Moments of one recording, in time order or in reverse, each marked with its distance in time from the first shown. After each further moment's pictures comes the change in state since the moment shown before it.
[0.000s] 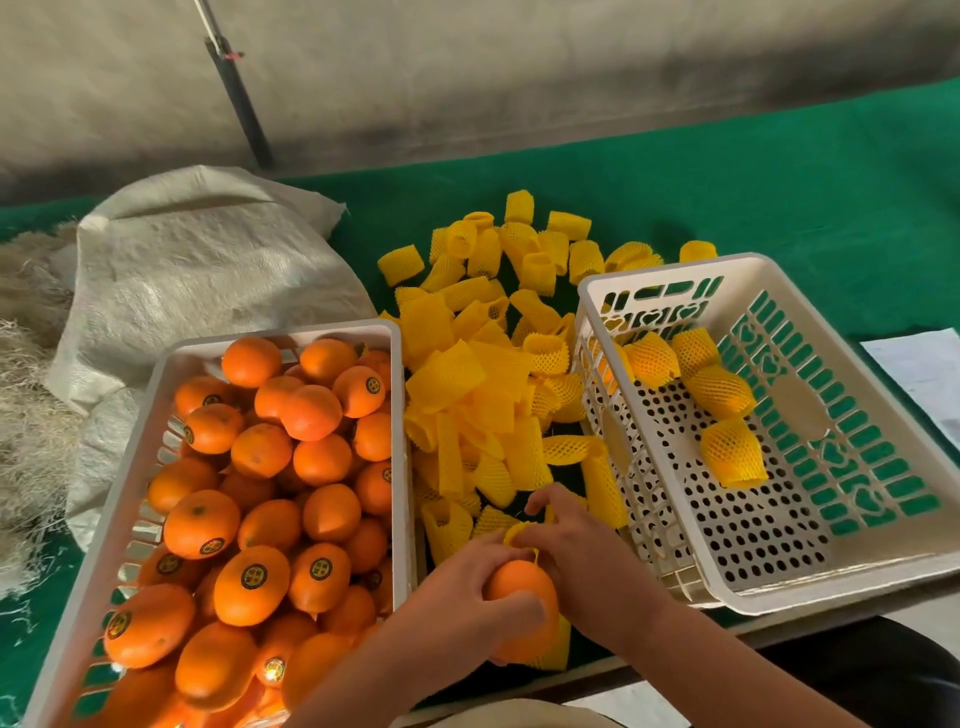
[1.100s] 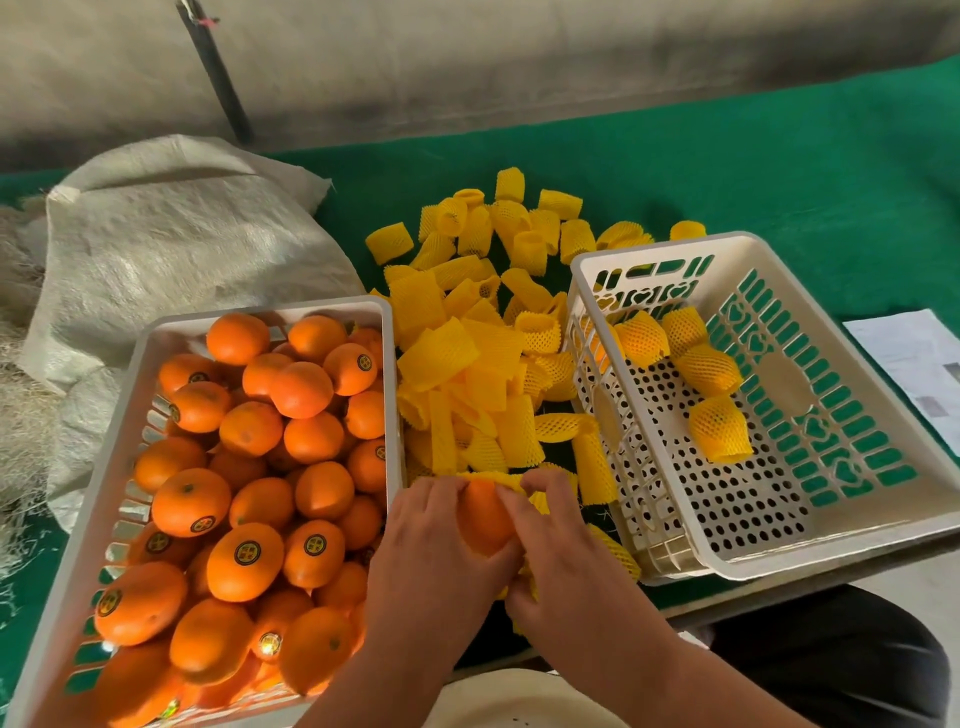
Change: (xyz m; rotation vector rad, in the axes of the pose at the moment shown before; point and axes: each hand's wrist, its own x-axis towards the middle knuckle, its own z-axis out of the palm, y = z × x) left_hand 0.002 -0.021 0.011 0.594 0.859 0.253; right_hand -0.035 -0.056 0.000 0.170 0.181 0.032
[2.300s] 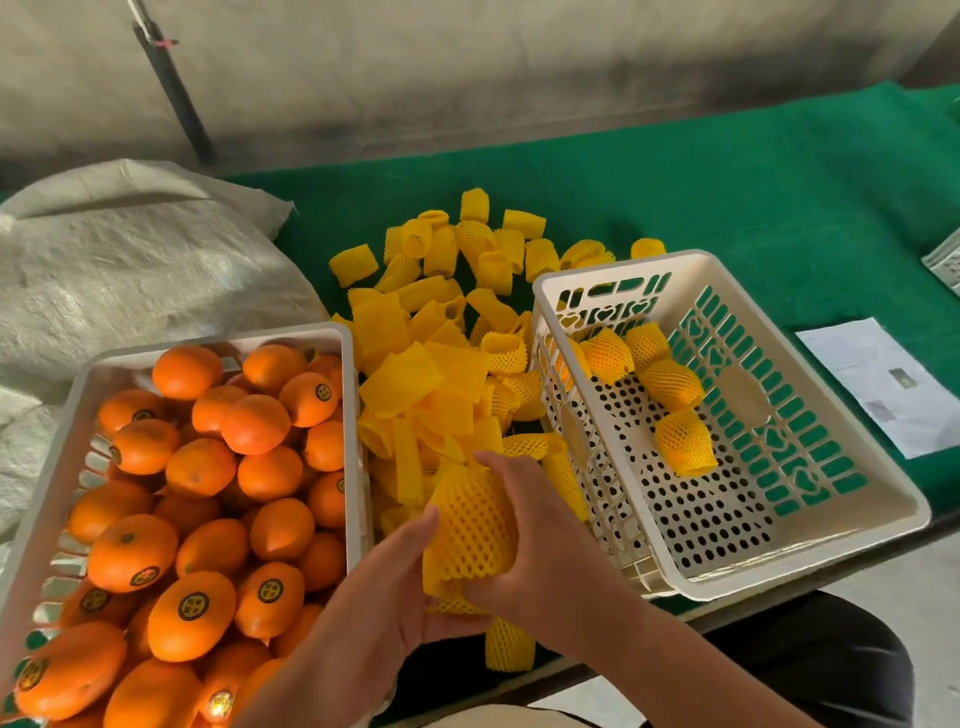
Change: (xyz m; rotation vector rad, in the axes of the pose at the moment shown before) left_hand 0.025 0.002 -0.026 -1.445 -0.722 -0.566; right_hand 0.033 0.005 -0.032 0.208 0.031 0.090
